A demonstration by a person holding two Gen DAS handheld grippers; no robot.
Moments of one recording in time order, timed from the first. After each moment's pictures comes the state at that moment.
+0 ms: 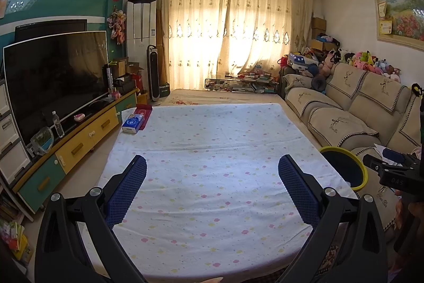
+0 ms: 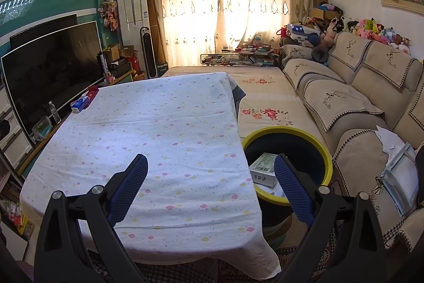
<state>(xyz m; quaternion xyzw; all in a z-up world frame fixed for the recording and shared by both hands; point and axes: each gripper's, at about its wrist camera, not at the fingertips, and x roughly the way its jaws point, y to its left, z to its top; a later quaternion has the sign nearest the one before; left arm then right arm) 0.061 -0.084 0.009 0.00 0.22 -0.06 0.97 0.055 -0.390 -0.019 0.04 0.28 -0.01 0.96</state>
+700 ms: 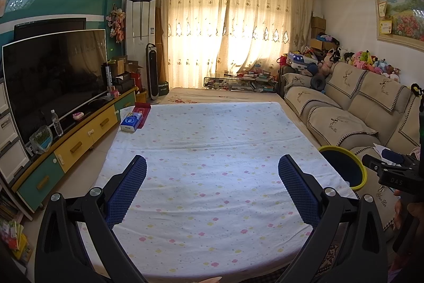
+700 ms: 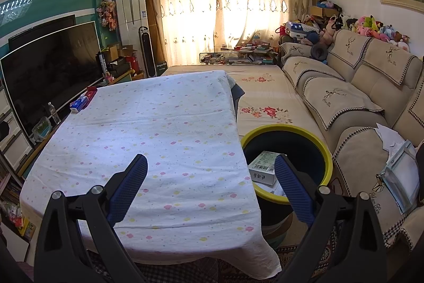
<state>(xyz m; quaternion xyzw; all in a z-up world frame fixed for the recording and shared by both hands) 0.064 -0.084 0.005 0.00 0.22 -0.06 0.97 0.059 -0.390 -0.025 0.04 0.29 -0.02 0.96</state>
